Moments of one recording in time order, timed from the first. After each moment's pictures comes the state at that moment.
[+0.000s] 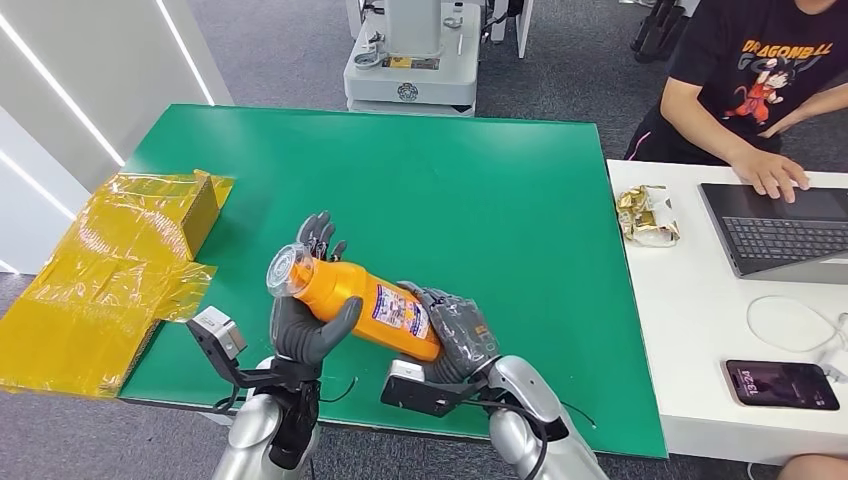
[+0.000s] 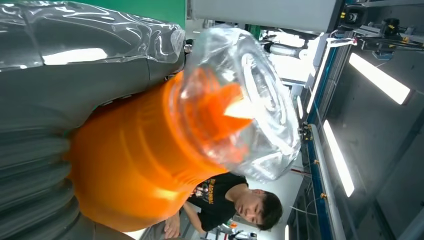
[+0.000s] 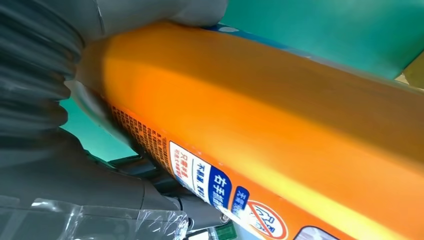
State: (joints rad) left arm -0.04 -0.24 -0.27 -1.57 0.14 -0.16 -0.50; right arm -0.35 0.08 0.51 -1.02 0.92 -0.08 -0.28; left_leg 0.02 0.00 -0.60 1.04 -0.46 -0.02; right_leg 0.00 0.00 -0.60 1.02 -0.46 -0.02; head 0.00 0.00
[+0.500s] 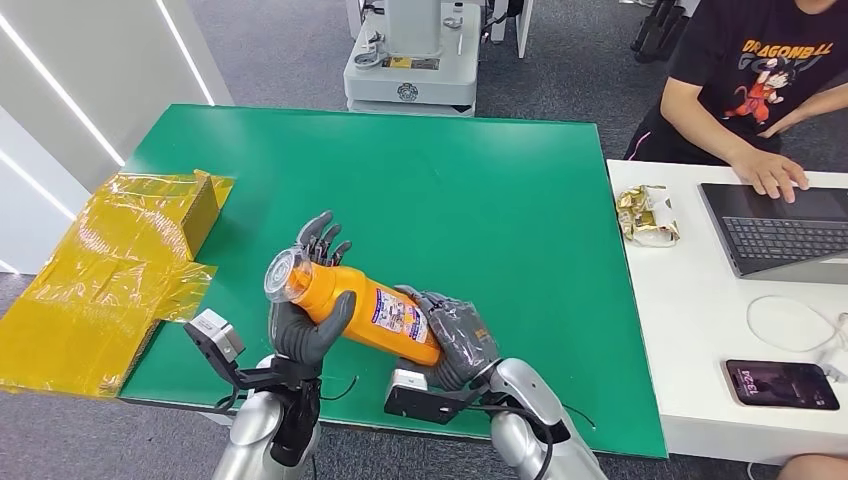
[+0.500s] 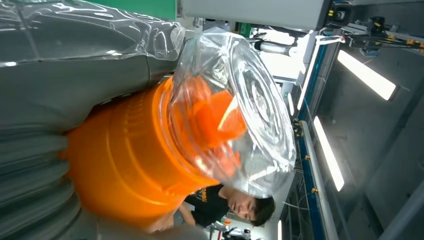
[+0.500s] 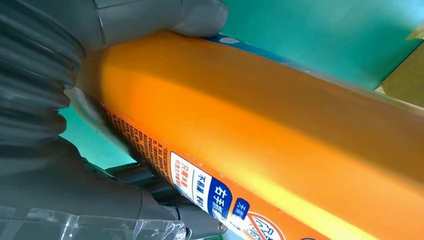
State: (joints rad) left arm -0.05 -0.24 -0.27 -1.55 0.14 -0.16 -0.51; right arm -0.34 0.08 0.51 -1.02 0.91 -0.10 -0.35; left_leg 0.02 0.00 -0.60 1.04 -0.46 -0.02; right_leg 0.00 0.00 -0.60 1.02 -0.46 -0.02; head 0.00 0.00
